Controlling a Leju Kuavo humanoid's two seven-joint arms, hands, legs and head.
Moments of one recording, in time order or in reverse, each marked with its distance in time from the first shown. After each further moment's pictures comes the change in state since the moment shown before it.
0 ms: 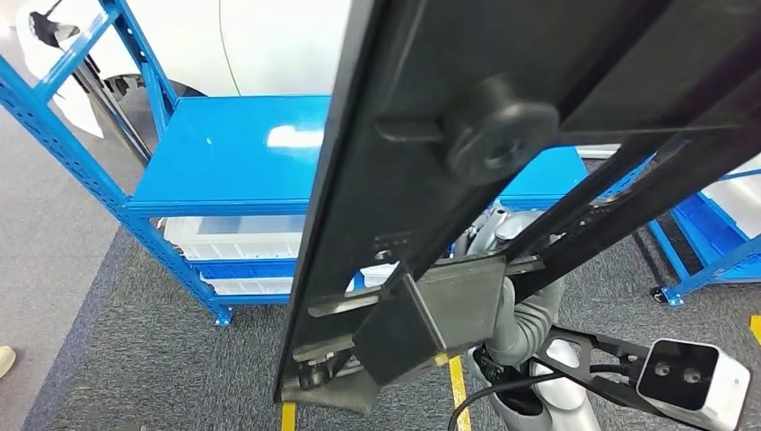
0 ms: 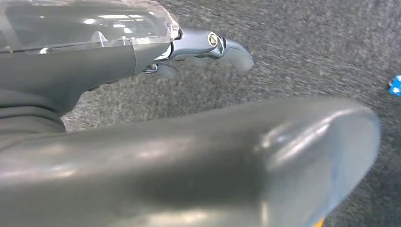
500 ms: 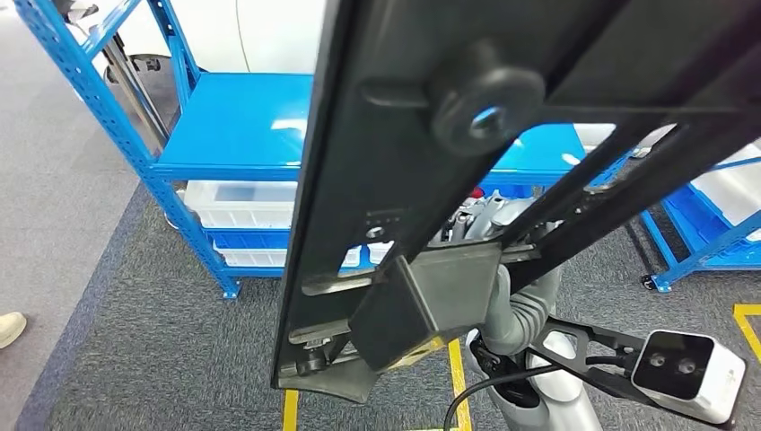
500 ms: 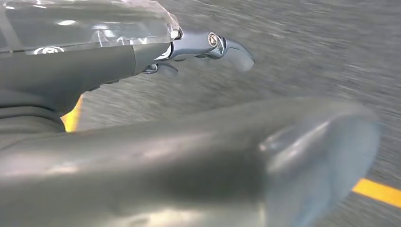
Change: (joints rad) left arm 0.024 0.003 0.002 0.000 -0.010 0.049 0.140; right arm -0.035 -0.010 0.012 0.018 0.001 -0.052 -0.006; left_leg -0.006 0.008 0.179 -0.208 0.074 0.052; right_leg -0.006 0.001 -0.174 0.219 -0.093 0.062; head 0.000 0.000
